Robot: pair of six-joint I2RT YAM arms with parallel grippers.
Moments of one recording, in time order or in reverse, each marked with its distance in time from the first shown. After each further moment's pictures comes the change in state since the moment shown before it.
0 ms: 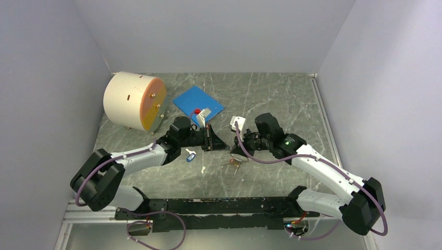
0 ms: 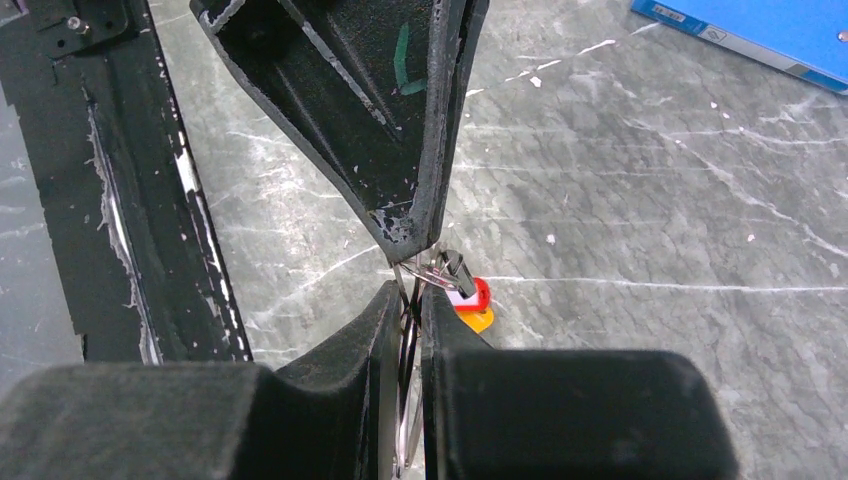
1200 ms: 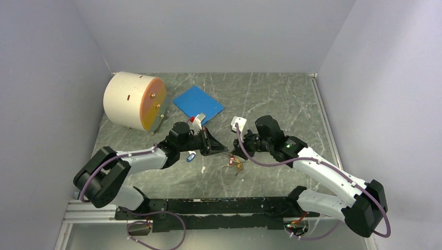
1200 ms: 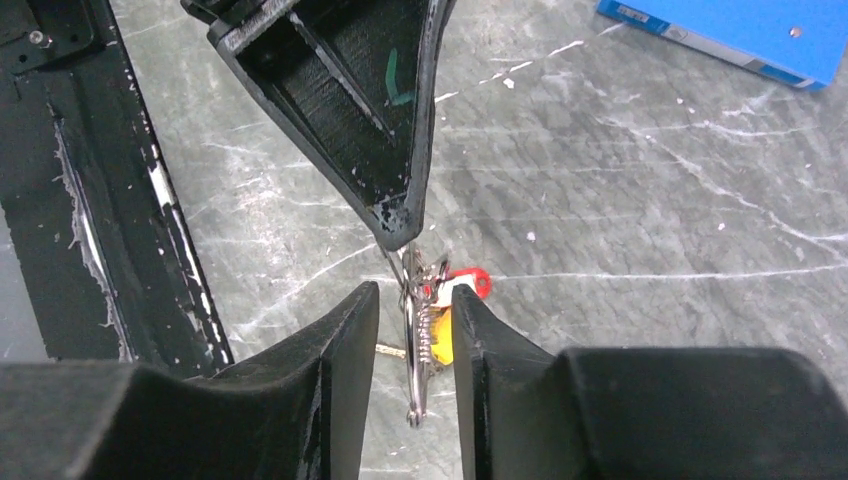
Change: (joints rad) left arm 0.005 0.037 -0.084 0.101 -0.060 -0.261; right arm 0.026 -0.034 -0.026 0.035 0.084 0.024
